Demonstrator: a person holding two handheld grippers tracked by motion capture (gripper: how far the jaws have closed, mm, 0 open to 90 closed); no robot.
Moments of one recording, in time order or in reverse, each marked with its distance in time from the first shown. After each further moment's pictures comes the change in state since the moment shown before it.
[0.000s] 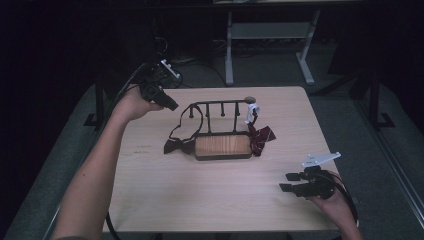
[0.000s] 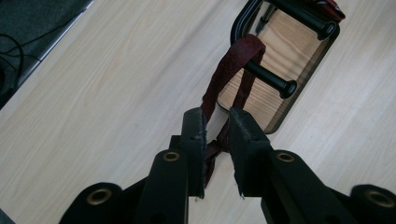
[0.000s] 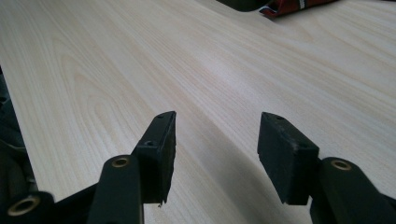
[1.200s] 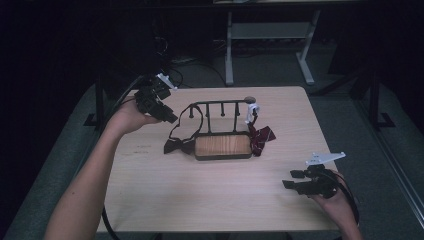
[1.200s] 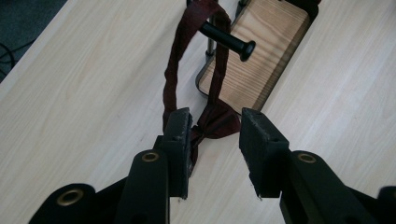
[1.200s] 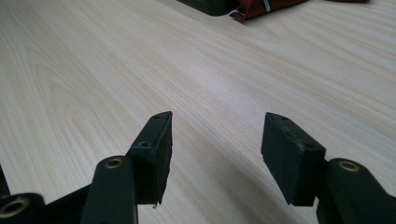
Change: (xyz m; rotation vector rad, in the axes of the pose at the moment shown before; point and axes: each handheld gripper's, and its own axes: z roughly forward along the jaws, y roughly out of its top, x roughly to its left) left arm -0.024 -0.025 0.000 -0.003 -0.016 0.054; right arm -0.006 -0.003 -0.005 -0.028 -0.064 0.036
